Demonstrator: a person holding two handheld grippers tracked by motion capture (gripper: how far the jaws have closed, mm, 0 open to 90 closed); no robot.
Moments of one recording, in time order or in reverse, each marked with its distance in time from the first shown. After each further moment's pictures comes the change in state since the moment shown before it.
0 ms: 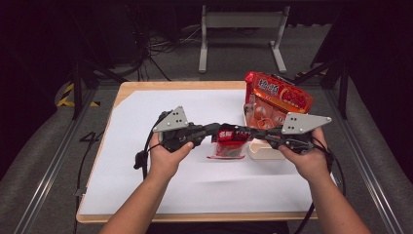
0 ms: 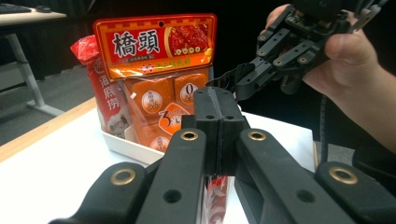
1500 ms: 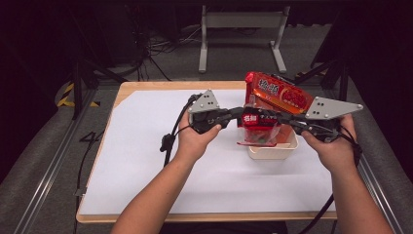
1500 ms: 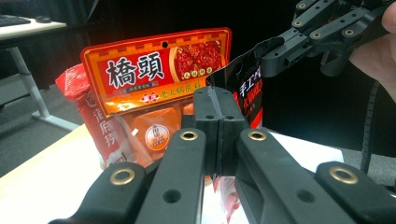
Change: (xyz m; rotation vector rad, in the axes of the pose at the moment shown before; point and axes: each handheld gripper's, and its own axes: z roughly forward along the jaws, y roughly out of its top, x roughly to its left) left arm 0.011 0.028 0.069 0.005 0.016 0.038; right arm -0.029 0.014 -0.048 0.083 -0.195 -0.016
